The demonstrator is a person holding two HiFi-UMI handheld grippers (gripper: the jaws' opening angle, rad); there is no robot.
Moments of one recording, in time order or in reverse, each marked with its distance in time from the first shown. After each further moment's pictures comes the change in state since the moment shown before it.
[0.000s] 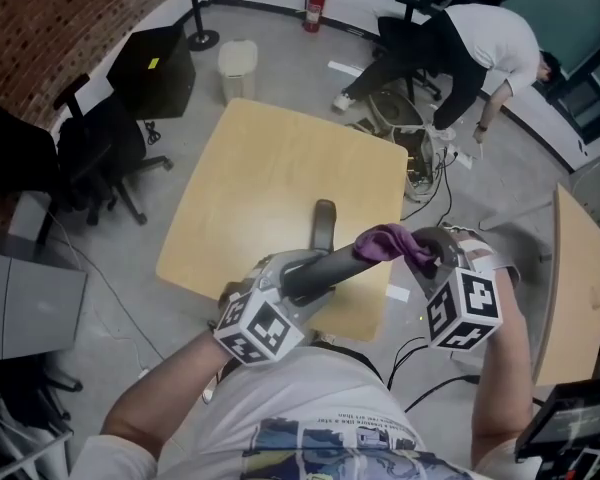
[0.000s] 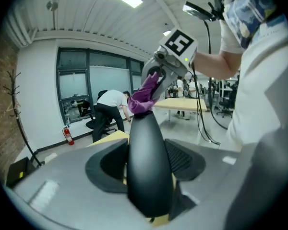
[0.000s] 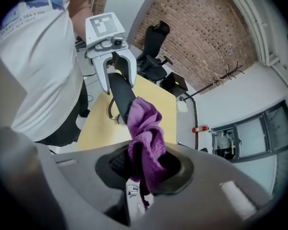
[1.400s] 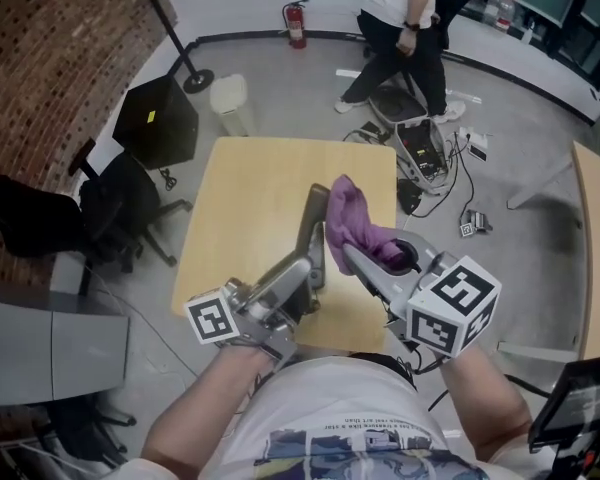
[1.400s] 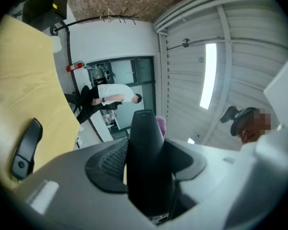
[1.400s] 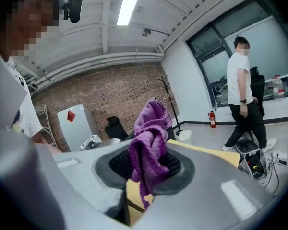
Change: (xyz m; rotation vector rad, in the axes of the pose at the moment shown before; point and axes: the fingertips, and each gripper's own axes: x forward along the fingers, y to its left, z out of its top) left arm -0.018 0.066 0.091 -1.259 -0.750 -0.340; right arm -0.037 -0.051 0.047 1.144 -0.948 0.075
